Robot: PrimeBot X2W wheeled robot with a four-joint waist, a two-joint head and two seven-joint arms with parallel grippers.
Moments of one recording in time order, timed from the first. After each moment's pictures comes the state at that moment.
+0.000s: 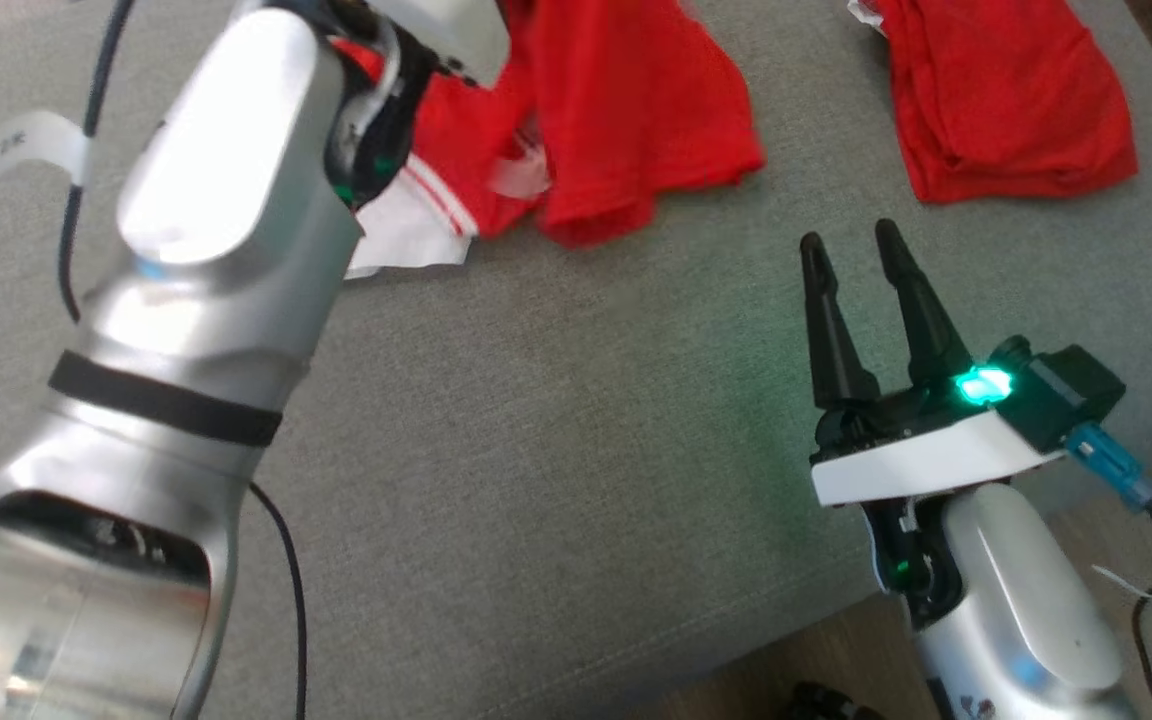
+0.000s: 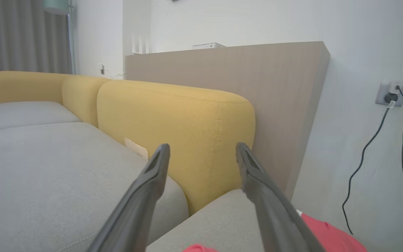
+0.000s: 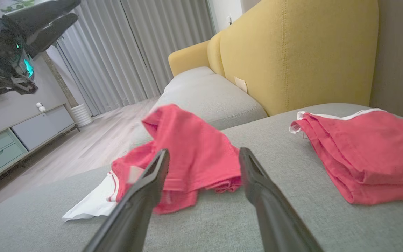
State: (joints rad) left arm -1.13 0.07 -0.57 0.65 -0.46 -0.07 -0.23; right arm -0.28 -0.05 0.26 0.21 0.38 0.13 -0.25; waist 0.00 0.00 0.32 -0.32
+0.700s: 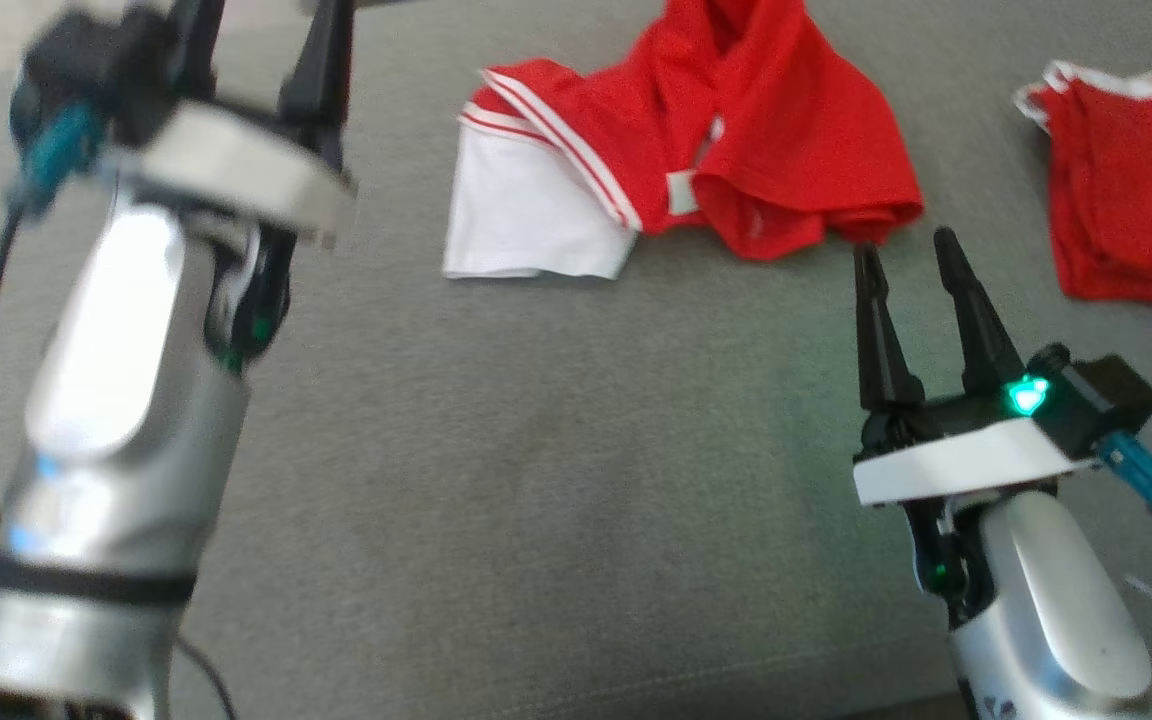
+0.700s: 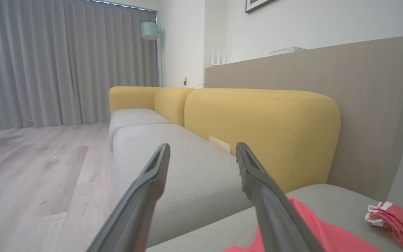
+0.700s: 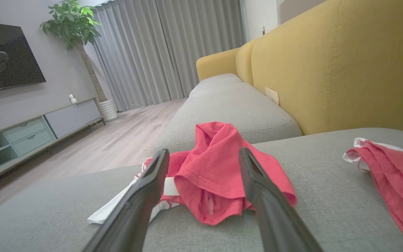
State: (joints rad) left arm -0.82 0.19 -0.38 0.44 -0.36 -0.07 -0.26; right arm -0.27 -0.05 0.16 0.23 0.28 0.13 -0.25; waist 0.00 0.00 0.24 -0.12
